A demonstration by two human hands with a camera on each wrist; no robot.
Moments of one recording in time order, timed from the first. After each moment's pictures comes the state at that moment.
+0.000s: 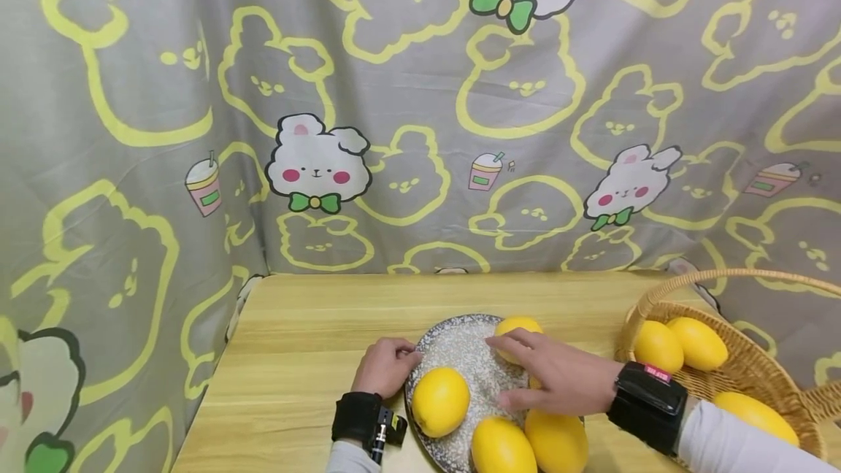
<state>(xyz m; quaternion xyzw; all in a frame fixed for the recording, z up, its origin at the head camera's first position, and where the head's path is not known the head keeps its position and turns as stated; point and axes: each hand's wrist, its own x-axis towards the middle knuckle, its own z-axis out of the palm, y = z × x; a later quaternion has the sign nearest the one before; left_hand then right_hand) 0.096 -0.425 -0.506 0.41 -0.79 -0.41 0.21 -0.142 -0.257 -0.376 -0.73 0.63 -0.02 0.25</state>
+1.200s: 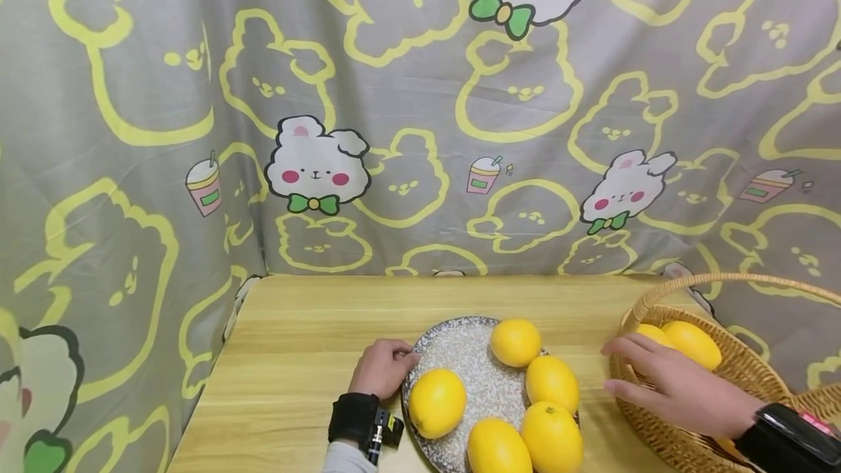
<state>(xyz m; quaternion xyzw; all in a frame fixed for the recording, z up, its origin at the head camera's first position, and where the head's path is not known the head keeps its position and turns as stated) 0.097 -0.426 -0.509 0.41 -0.79 -0.41 0.21 -0.247 -0.172 -0.383 -0.69 0.71 -0.08 0.08</state>
